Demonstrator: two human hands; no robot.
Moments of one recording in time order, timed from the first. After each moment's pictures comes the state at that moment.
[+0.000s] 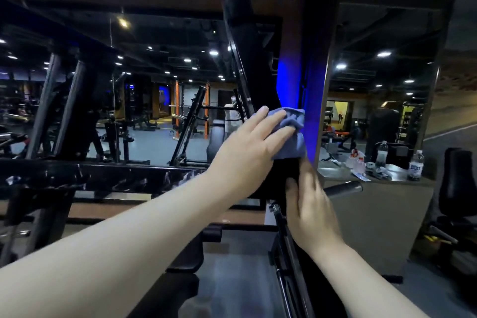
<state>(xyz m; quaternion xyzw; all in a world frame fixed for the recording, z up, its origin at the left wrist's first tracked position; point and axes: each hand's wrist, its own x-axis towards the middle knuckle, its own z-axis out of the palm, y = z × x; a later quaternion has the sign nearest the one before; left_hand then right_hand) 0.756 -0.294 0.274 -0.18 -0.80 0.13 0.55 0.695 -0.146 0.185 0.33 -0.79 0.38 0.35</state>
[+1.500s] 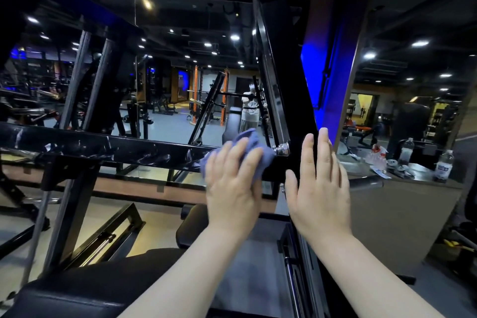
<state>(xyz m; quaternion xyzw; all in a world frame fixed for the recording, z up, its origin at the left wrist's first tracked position) 0.770 -0.305 0.153 0.09 -0.75 -0.04 0.65 0.699 -0.163 0.164 0.27 -0.79 0.17 0.52</state>
